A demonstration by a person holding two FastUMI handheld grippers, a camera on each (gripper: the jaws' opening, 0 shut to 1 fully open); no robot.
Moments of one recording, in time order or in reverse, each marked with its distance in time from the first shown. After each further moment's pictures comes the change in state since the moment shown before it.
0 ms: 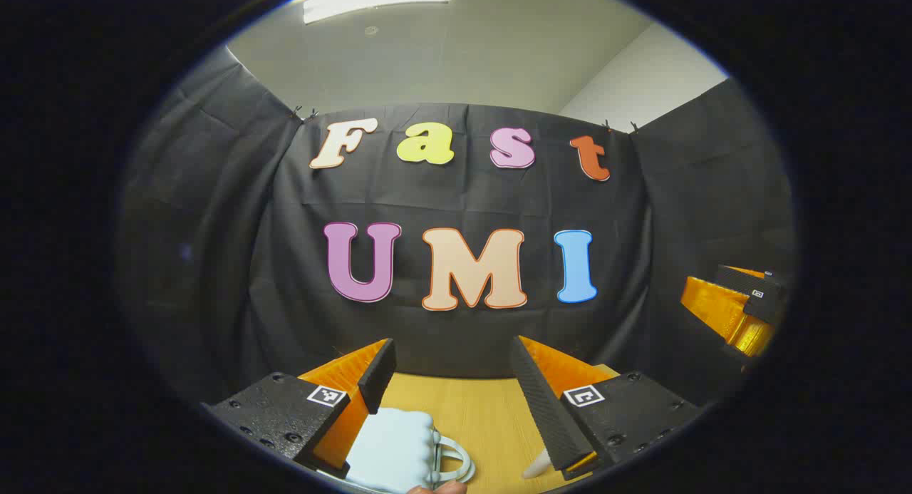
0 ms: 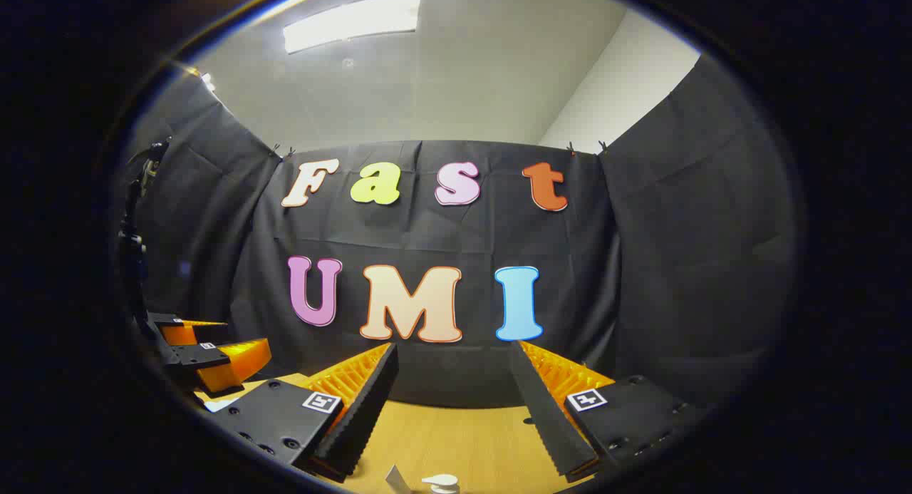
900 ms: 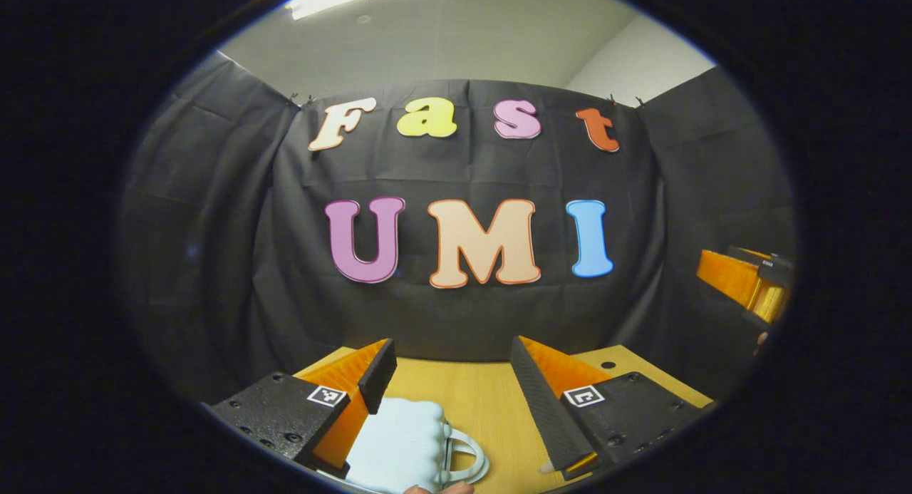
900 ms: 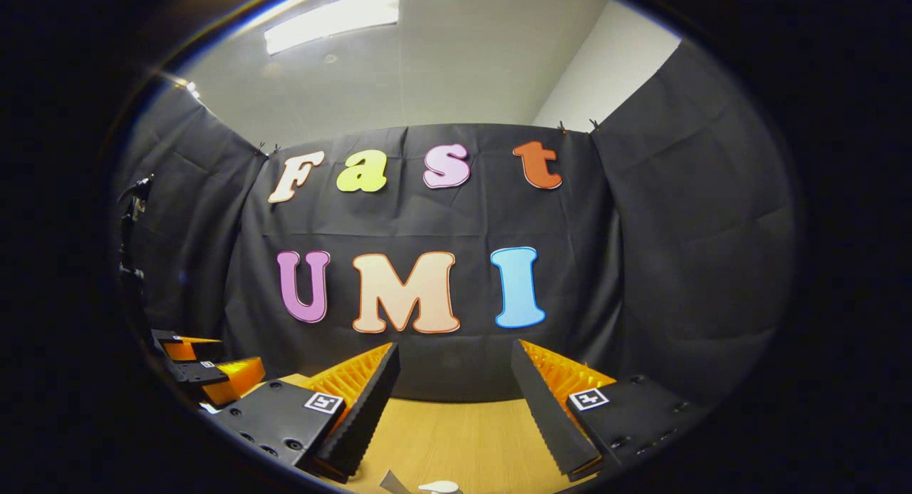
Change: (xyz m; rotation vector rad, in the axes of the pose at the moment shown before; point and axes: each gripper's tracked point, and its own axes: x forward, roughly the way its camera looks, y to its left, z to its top) left arm 0.034 0.004 -0.062 0.034 0.133 -0.005; right arm 0.039 -0.003 -0.033 0.045 0.037 -0.007
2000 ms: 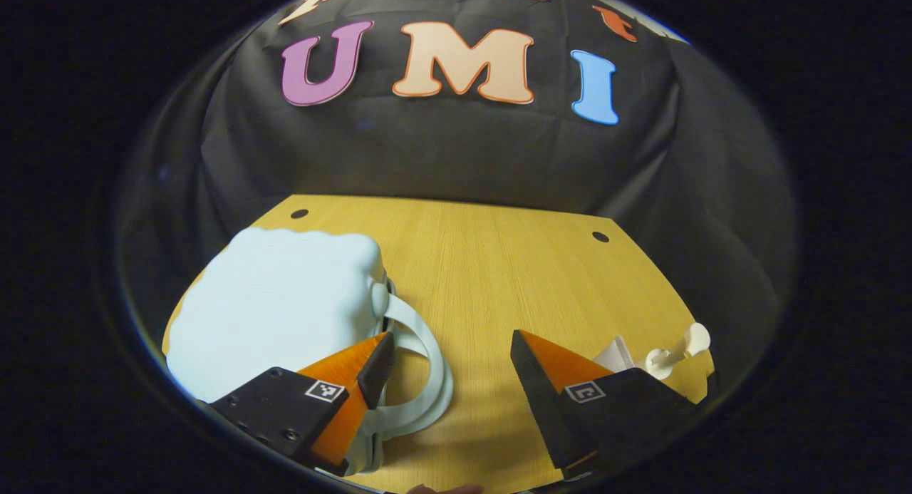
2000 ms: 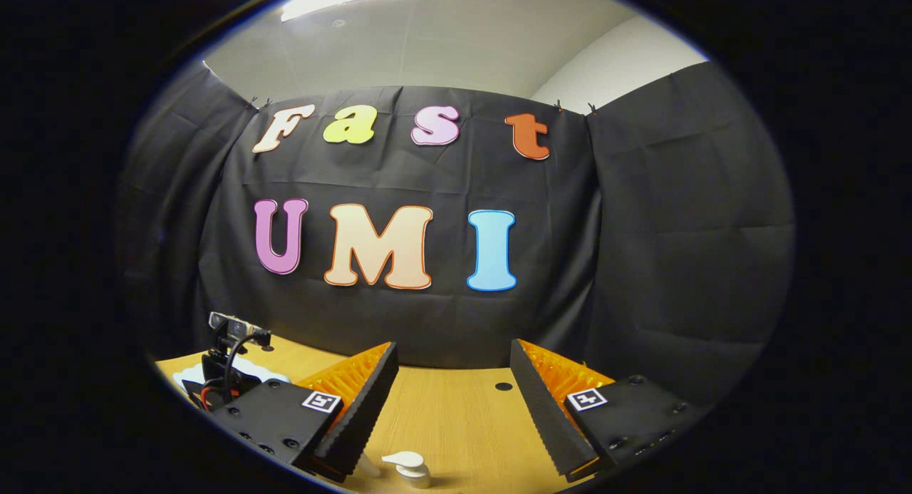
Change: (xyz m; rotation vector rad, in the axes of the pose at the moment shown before) left arm 0.027 -0.047 -0.231 -0.120 0.636 -0.076; right arm -0.018 -0.031 -0.045 -0.103 0.156 -0.107
